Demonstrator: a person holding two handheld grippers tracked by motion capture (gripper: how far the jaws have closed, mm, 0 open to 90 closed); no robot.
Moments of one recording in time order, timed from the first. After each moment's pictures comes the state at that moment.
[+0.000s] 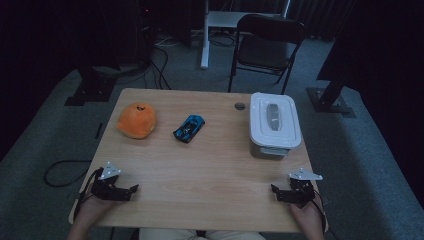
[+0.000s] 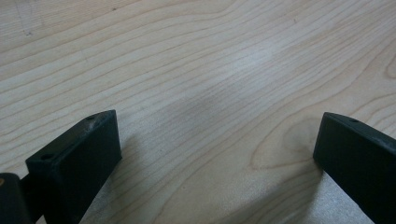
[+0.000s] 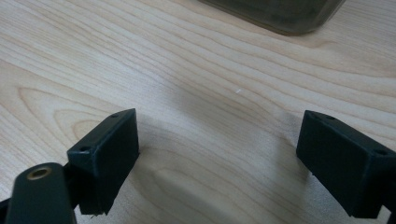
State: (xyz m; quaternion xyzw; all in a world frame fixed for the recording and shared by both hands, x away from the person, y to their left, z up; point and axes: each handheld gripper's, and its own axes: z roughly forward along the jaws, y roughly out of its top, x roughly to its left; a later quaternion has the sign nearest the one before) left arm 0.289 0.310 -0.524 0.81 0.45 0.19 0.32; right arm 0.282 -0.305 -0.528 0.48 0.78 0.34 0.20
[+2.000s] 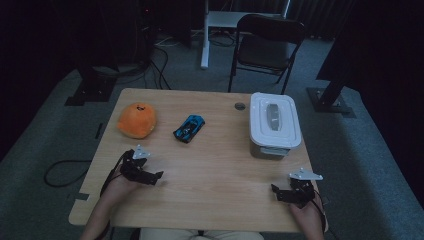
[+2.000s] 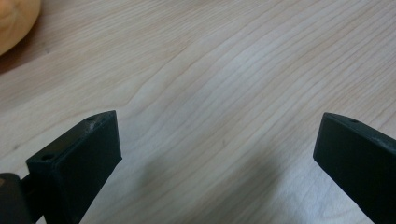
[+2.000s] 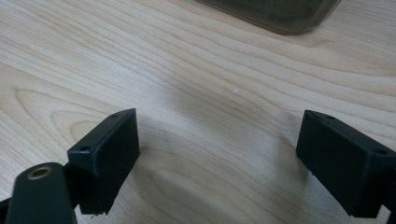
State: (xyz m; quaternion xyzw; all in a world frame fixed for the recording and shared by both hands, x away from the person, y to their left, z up) left arm 0.343 0.230 -0.498 0.85 0.40 0.16 0.31; right arm 0.283 -0.306 -0.528 0.49 0.78 0.34 0.21
